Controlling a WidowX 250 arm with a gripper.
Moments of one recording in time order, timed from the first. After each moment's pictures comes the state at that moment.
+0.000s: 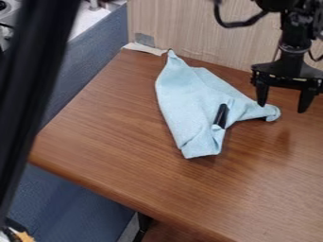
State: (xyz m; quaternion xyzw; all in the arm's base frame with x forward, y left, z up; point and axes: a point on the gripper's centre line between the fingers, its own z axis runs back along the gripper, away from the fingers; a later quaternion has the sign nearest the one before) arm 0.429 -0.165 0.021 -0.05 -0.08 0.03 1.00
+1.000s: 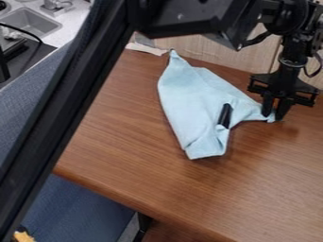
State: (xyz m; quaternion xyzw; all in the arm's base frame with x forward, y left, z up) arm 0.440 -0.163 -0.007 -0.01 -0.05 0.01 1.00
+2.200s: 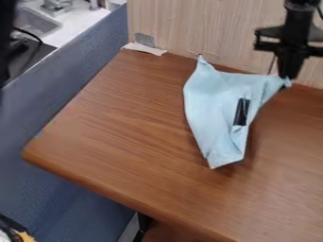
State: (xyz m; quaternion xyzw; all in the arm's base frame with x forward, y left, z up) arm 0.414 -0.149 0.102 -0.08 -0.12 0.01 0.99
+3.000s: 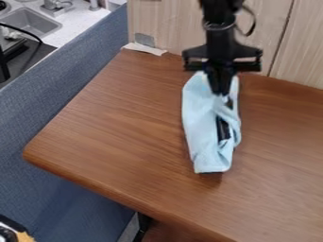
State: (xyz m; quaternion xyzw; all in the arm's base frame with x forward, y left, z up) arm 0.367 -0.070 0.067 -0.08 -0.11 0.10 0.99
